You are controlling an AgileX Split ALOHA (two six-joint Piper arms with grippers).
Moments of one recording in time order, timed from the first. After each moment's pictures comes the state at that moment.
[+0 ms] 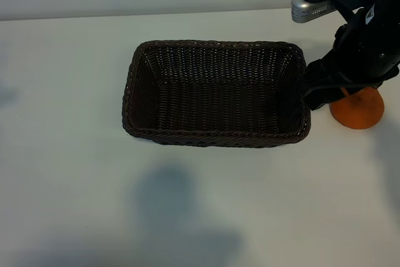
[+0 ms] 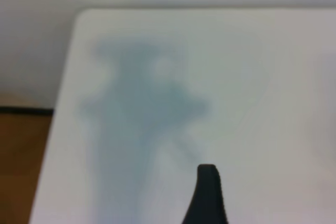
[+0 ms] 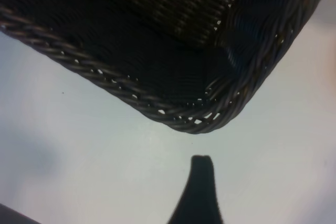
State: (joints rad) left arm -0.06 0.95 -1.40 0.25 1.17 -0.12; right arm 0.27 1.56 -1.25 0.13 1.09 -0.07
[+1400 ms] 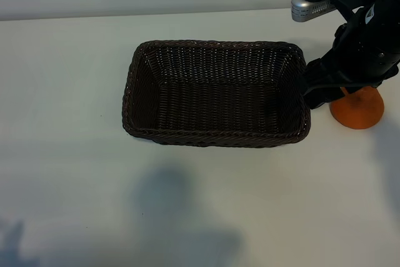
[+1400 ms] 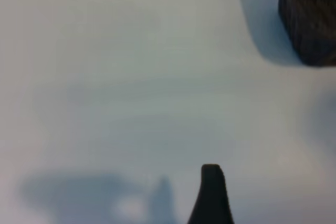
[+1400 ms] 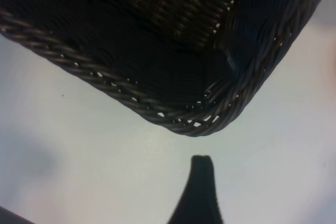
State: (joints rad) left arm -0.04 -0.01 -0.53 -0.05 1.12 0.05; right arm 0.27 1.56 -1.25 0.13 1.08 -0.07
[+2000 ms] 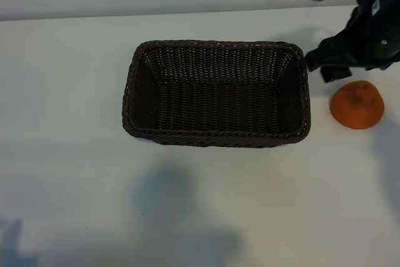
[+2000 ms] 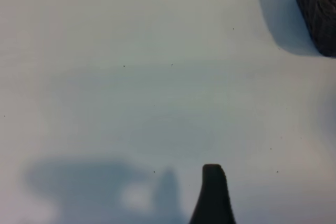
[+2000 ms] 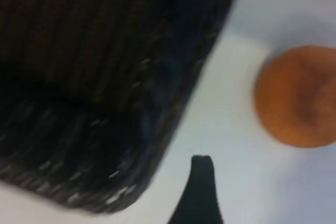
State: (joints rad) left arm -0.04 -0.01 -0.50 -0.03 1.09 0.02; right arm 0.22 1.60 -1.25 -0.05 0.95 0.11
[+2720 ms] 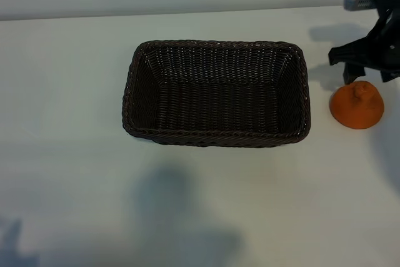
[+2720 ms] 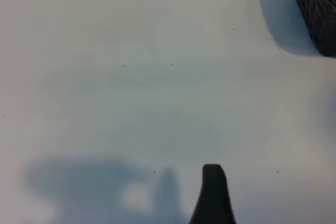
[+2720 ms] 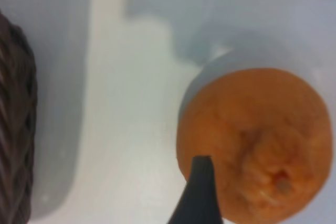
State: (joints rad) left arm -0.04 -0.01 -0.50 -0.03 1.09 0.02; right arm 0.01 1.85 -1.25 0.01 0.79 0.10
